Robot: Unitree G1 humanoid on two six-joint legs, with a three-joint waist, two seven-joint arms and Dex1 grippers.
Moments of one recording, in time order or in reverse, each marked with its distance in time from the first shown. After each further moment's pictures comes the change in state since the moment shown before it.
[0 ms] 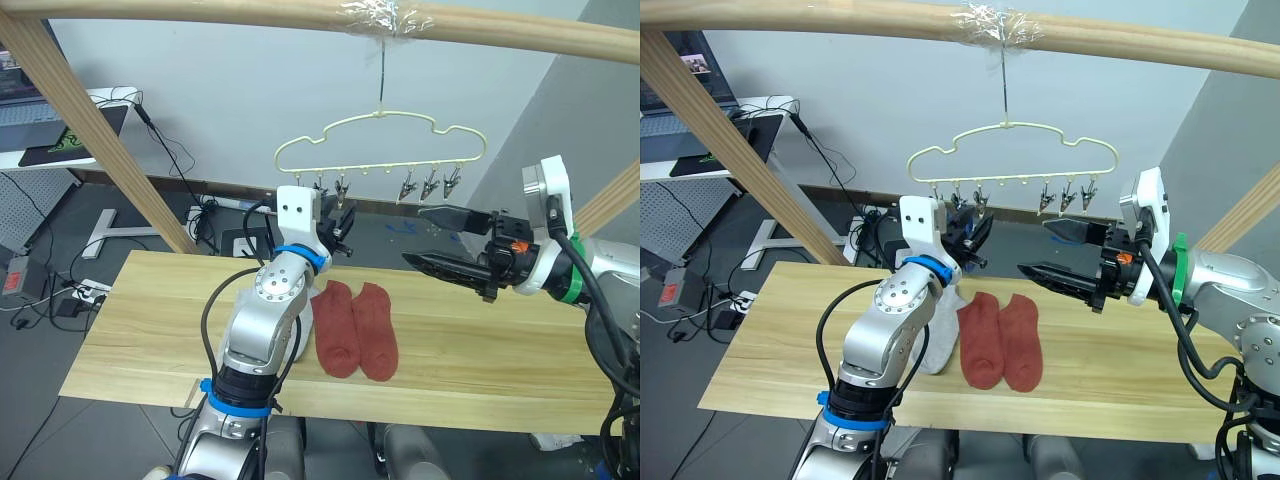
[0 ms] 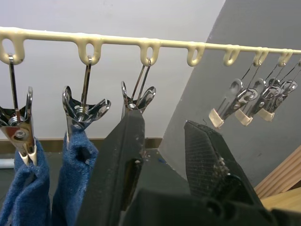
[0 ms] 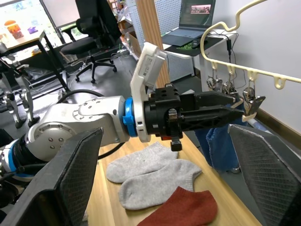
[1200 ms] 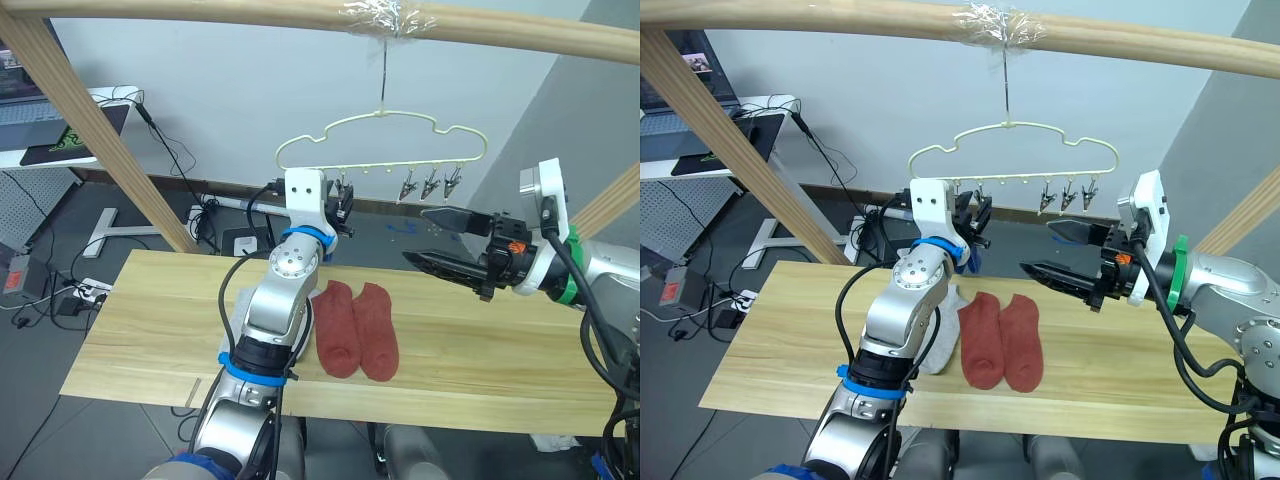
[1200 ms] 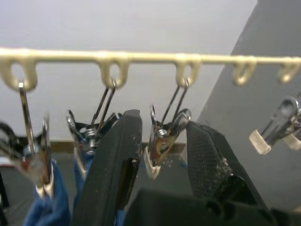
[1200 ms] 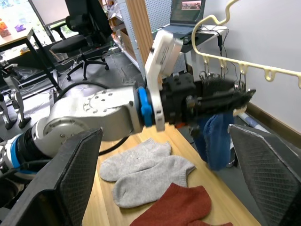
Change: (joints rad) left arm -0.156 -0.051 0.041 0.233 0.079 -0.066 0.079; right arm 0.020 -0.006 0.004 -0.010 0.001 0.000 -0.059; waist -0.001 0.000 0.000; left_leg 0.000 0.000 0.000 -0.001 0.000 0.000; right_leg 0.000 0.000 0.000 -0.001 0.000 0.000
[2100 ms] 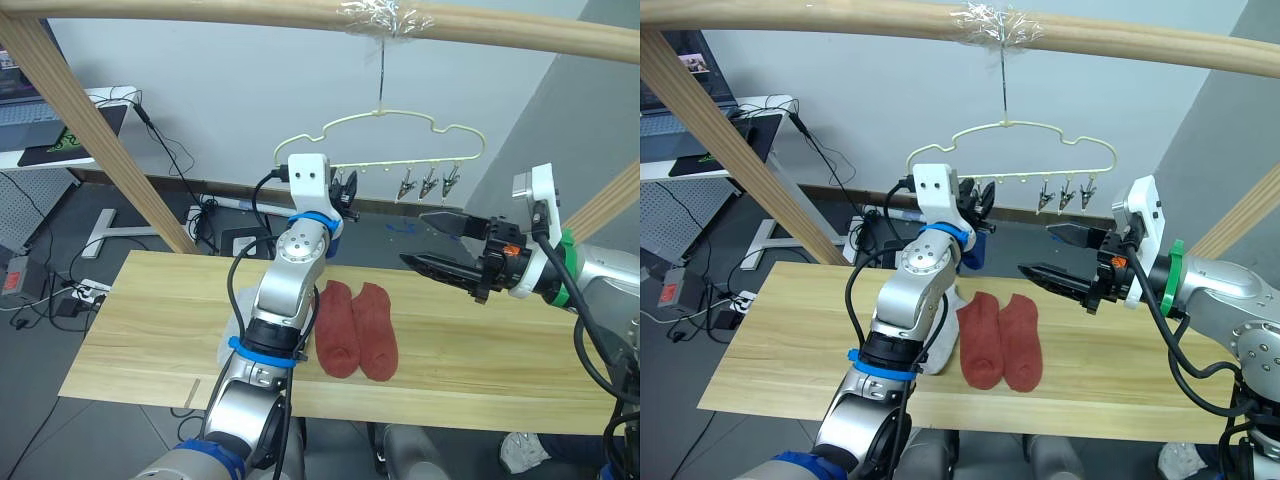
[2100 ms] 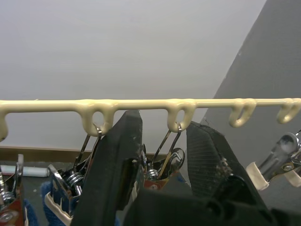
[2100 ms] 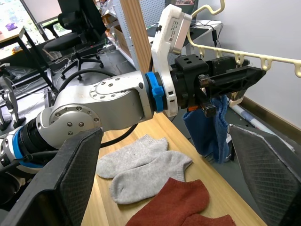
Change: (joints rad) left arm -0.083 -0.041 0.039 0.095 -0.001 -0.045 0.020; right arm 0.008 0.002 0.015 -0.010 0.002 0.000 -0.036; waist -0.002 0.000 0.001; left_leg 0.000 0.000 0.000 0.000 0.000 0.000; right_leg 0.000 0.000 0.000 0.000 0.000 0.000
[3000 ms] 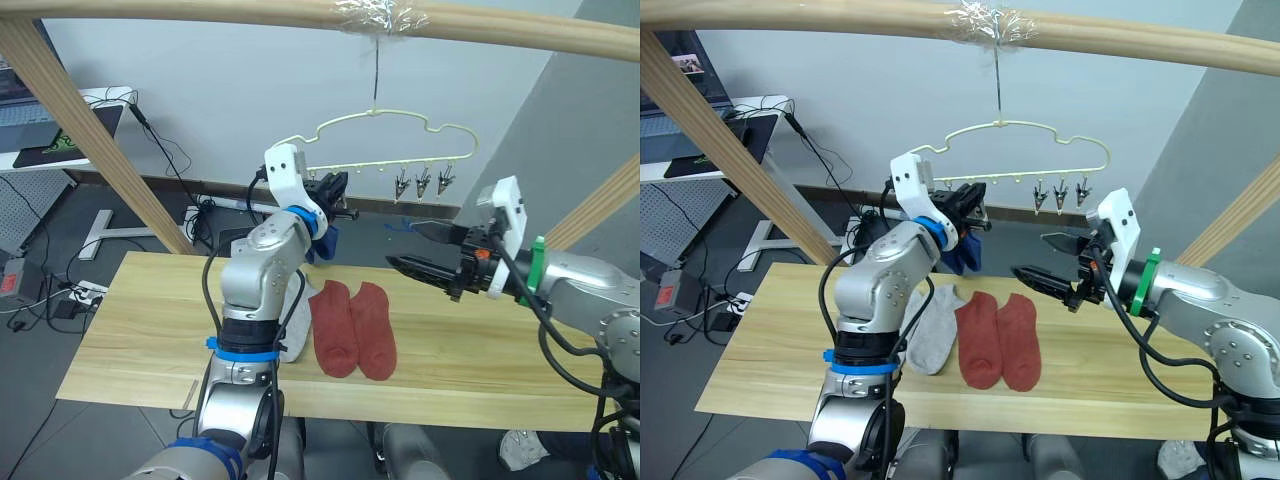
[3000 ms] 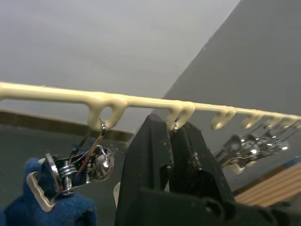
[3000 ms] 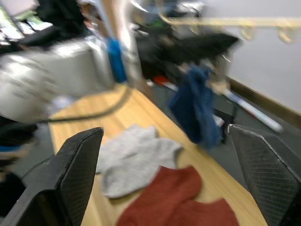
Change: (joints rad) left arm -0.030 0.050 0.200 -0.179 -0.330 0.385 -0.137; right arm -0.017 0.065 0.148 0.050 -0.094 0.030 -0.166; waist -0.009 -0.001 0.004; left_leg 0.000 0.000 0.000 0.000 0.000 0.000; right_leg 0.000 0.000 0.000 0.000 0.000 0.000
